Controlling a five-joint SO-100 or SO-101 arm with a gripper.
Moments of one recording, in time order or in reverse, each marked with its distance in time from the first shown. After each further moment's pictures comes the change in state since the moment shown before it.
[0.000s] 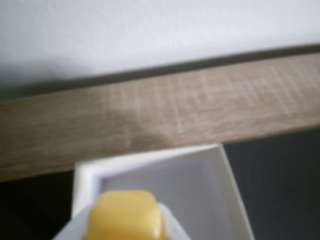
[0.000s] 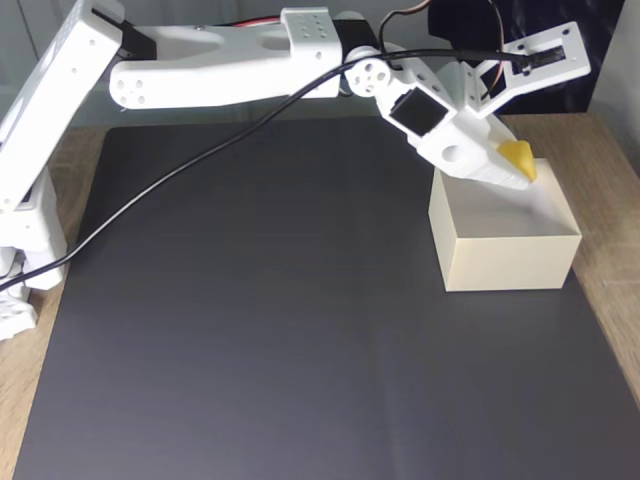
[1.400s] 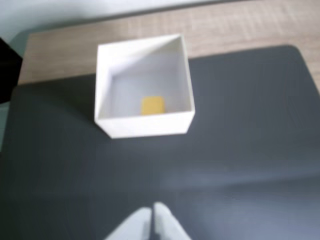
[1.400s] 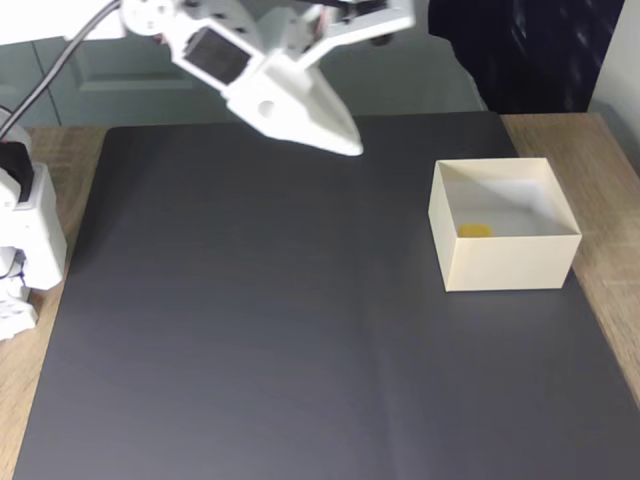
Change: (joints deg) arm 0.3 68.8 68.0 1.9 -1.3
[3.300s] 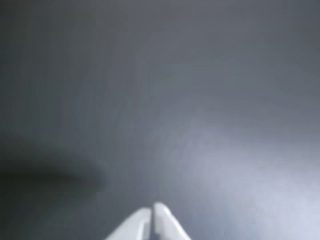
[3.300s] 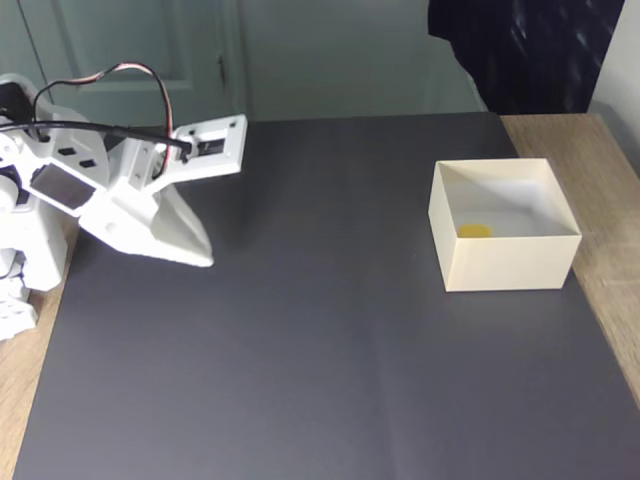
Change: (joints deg) arm 2.0 69.3 57.3 24.1 -3.6
